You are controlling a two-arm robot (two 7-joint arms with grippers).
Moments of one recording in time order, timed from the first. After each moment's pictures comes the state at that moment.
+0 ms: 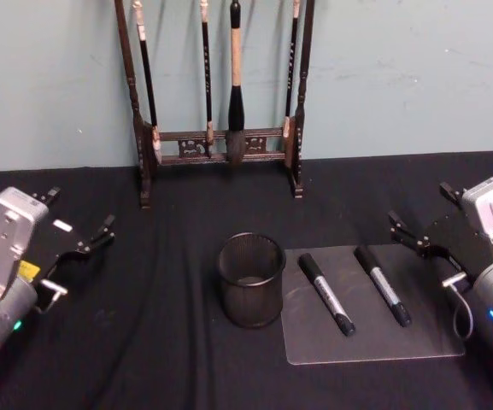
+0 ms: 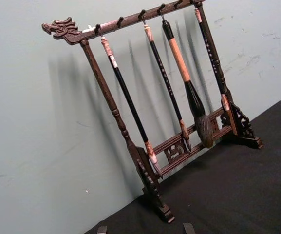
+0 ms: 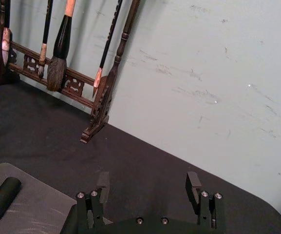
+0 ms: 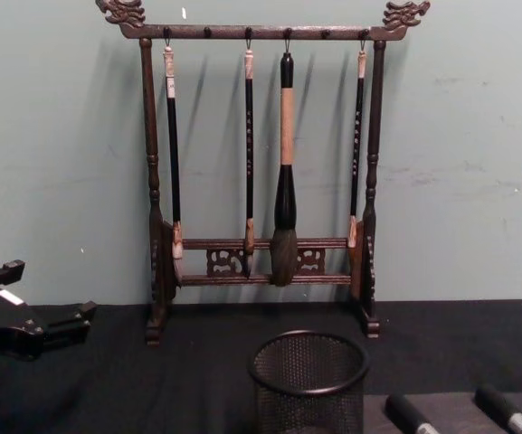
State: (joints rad) left arm -0.20 0.60 0.45 -1.41 -0.25 -0.12 0.03; right arm 0.20 0.60 -0.45 -1.41 0.25 -0.12 -0.03
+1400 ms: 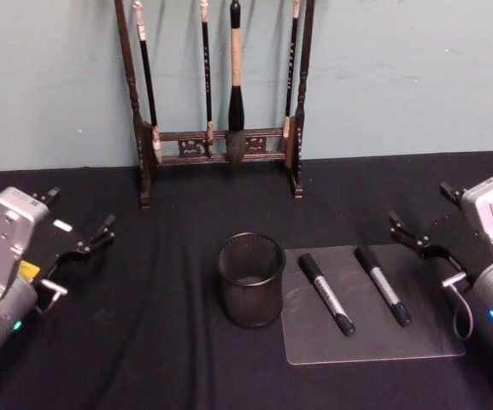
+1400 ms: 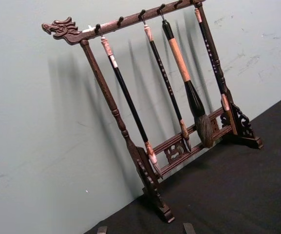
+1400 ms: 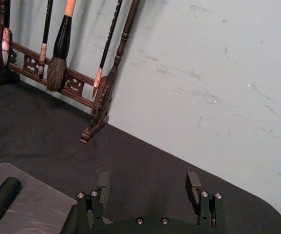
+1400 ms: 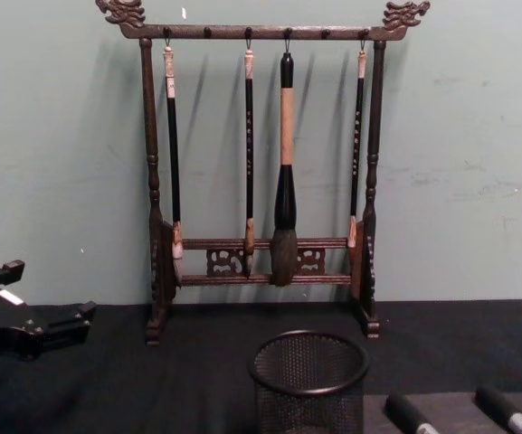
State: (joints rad) left arm -0.20 0.60 0.45 -1.41 -0.25 -0.12 0.03; right arm 0.20 0.60 -0.45 -1.41 0.25 -0.12 -0.03
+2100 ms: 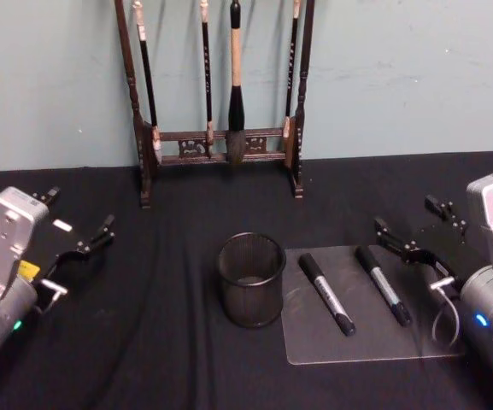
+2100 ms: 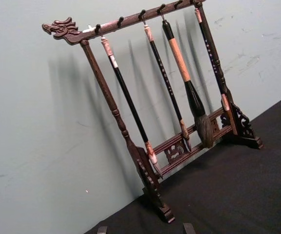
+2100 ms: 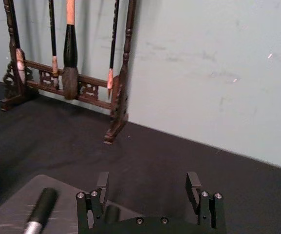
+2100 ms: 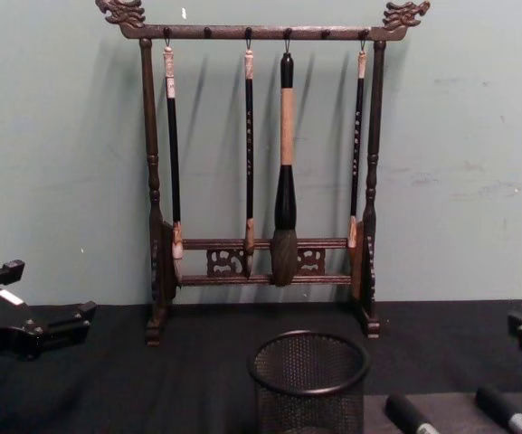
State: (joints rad) left arm -0.20 0.60 0.45 -1.41 -0.25 -0.12 0.03; right arm 0.15 0.54 -0.39 -1.46 0.38 -0.03 0.04
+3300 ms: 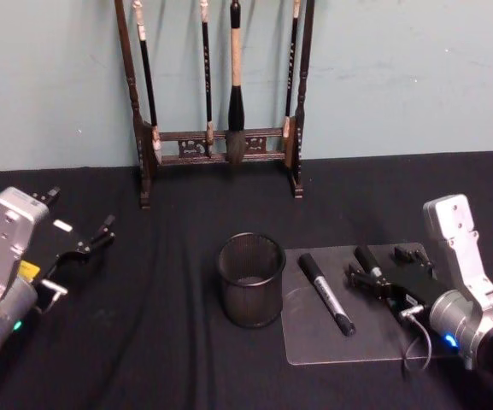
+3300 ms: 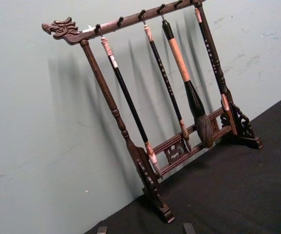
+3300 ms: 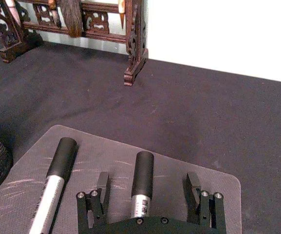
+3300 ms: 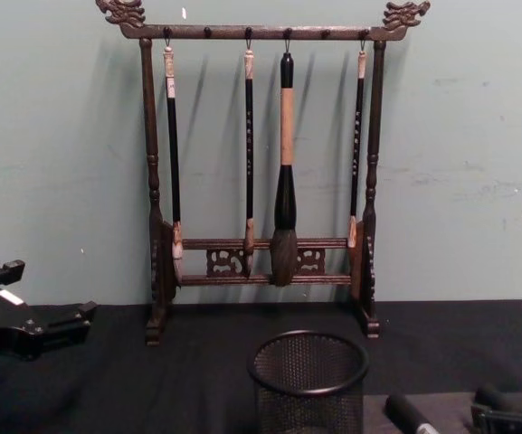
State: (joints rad) left arm -0.20 0.60 0.45 -1.41 -0.25 -0.12 0.03; right arm 0.17 0.41 -0.35 -1.38 0.36 0.22 0.13
